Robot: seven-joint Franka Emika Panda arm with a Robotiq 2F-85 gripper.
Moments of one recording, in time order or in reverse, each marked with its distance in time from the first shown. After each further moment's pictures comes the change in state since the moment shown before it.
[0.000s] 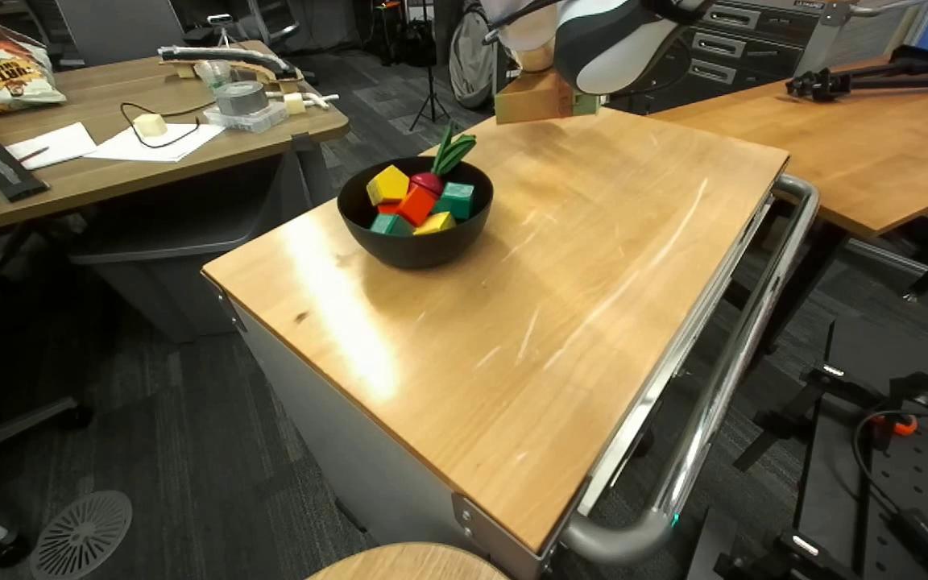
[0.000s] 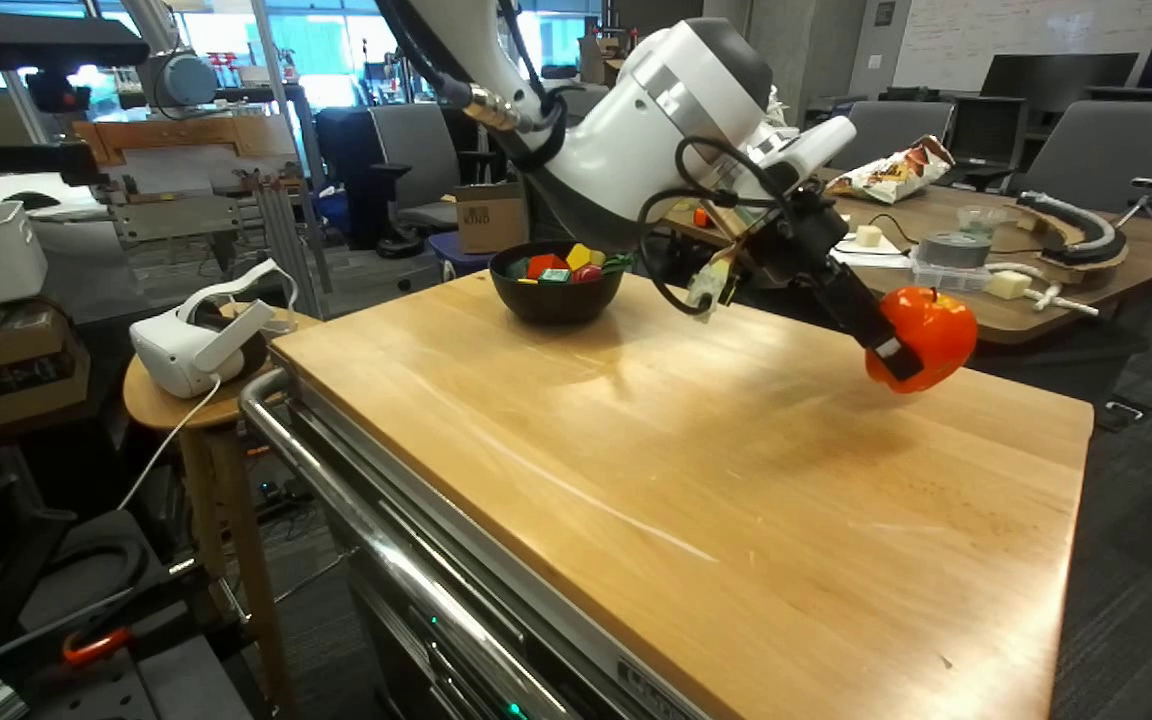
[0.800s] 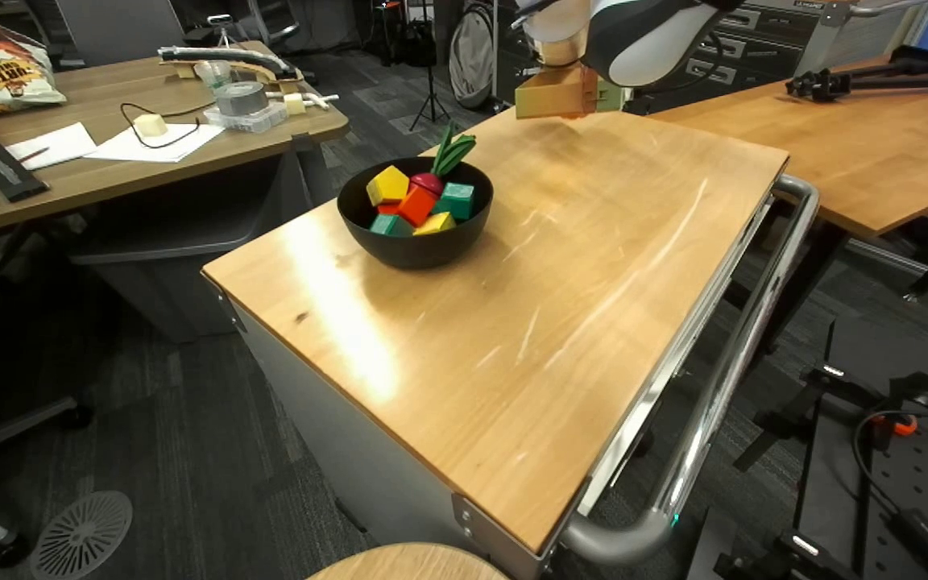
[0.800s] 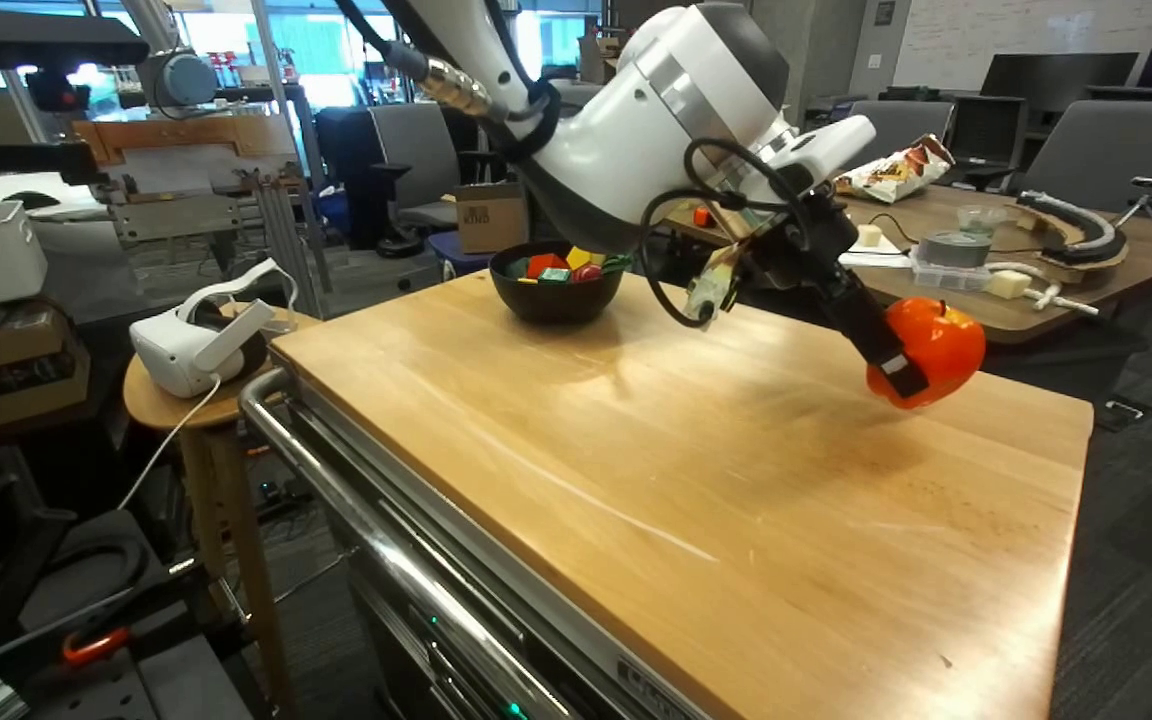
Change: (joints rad) arm -0.032 -0.071 -0.008 -0.104 0.016 0.095 -0.023
